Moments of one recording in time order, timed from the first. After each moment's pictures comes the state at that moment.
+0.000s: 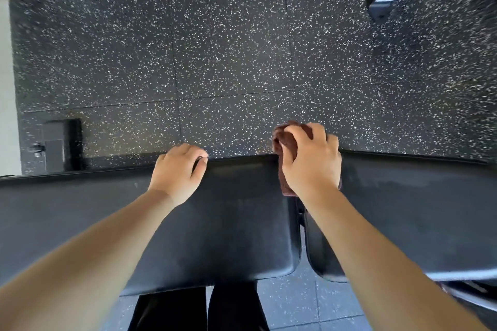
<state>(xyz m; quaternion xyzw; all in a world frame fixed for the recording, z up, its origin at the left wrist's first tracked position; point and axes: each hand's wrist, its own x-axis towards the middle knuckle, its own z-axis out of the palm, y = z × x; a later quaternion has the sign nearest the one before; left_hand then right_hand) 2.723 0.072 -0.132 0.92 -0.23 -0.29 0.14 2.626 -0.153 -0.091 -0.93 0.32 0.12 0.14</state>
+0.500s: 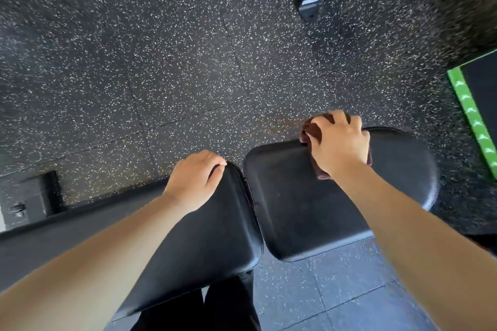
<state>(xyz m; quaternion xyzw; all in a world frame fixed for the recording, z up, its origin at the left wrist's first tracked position) 2.680 -0.054 -0.070 0.85 -0.39 -0.33 0.15 2.541 -0.303 -0.049 -0.91 0.38 0.17 0.02</state>
